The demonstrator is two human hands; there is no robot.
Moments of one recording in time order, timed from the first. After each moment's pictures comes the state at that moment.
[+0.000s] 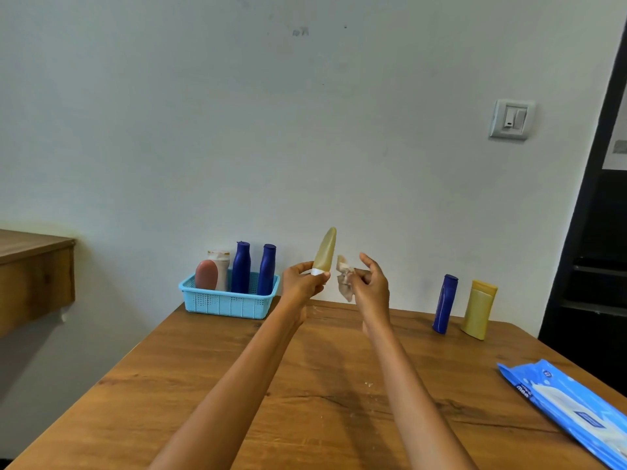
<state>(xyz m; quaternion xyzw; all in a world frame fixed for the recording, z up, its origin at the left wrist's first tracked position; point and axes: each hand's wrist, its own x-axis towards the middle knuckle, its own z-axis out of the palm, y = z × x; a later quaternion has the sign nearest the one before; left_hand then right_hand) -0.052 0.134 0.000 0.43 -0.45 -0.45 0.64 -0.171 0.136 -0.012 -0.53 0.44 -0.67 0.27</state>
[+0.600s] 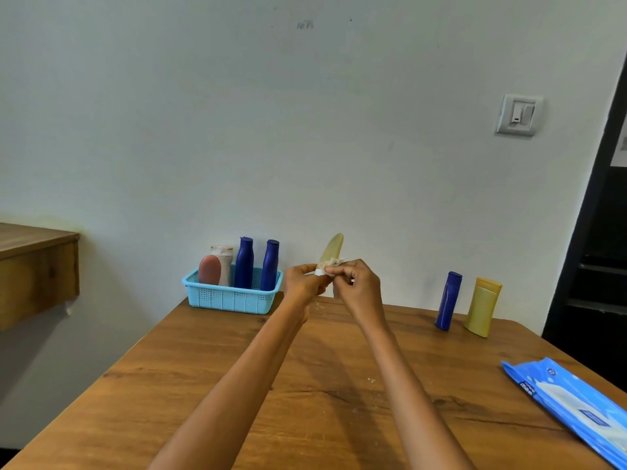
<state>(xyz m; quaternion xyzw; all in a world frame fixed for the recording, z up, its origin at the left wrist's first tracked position) -0.051 0.131 -0.008 0.45 -0.46 -0.44 0.63 -0.160 0.142 -0.012 -0.69 0.43 -0.58 0.08</state>
